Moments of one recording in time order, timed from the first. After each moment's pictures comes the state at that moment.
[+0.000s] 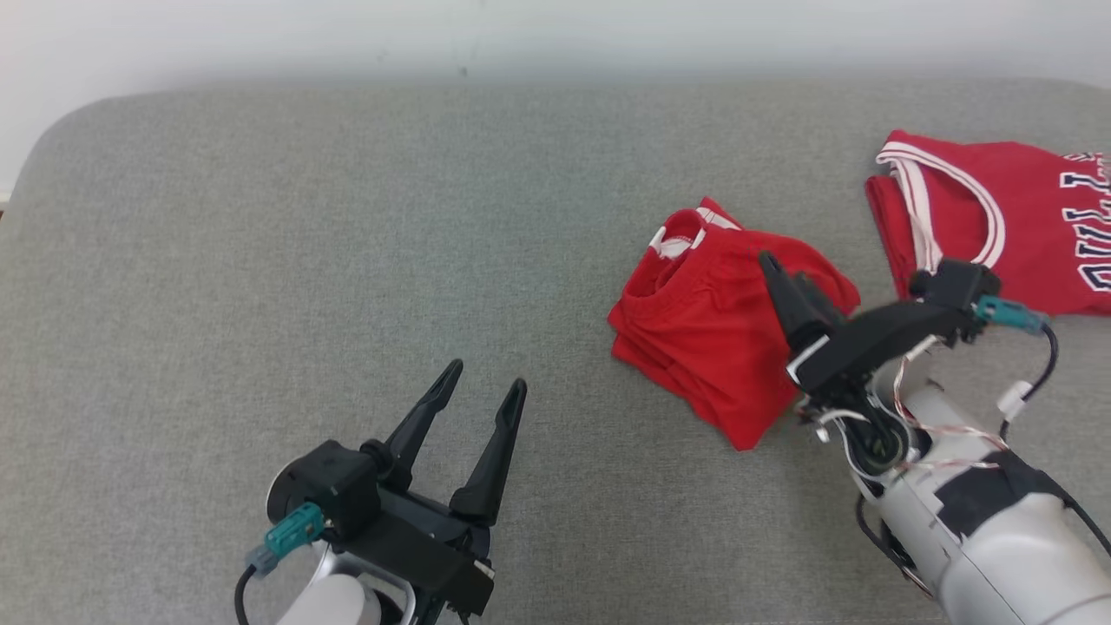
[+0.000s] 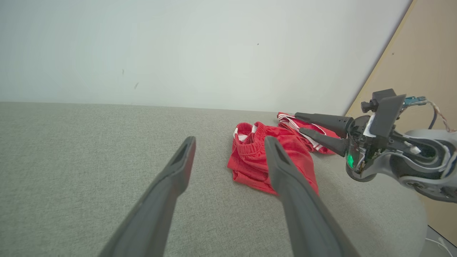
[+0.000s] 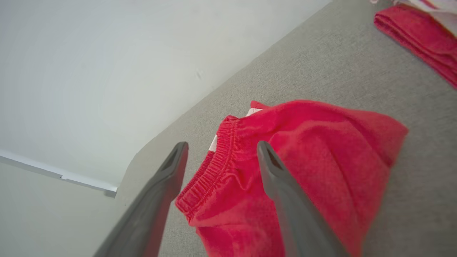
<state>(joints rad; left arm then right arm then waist) -0.30 0.20 -0.55 0.18 -0.61 -0.04 -0.25 -0.78 -0.20 0.65 0.80 1.28 0.11 -0.06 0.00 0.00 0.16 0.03</state>
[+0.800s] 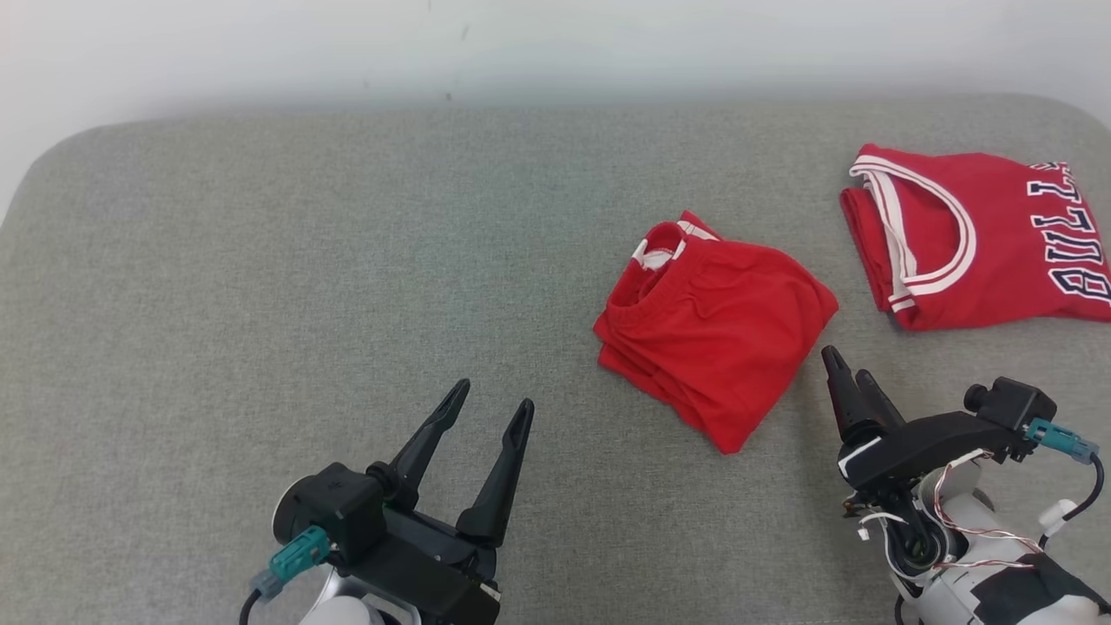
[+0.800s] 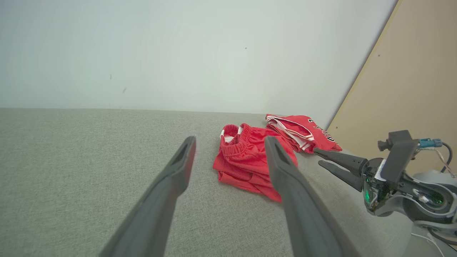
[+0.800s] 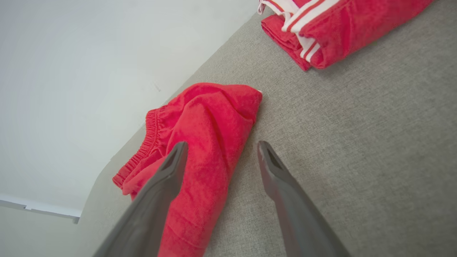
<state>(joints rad) -0.25 0.19 -0.55 0.14 -0.59 -0.04 -0.25 -0.57 -0.26 0.62 0.75 1.30 0.12 -0.19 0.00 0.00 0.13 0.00</state>
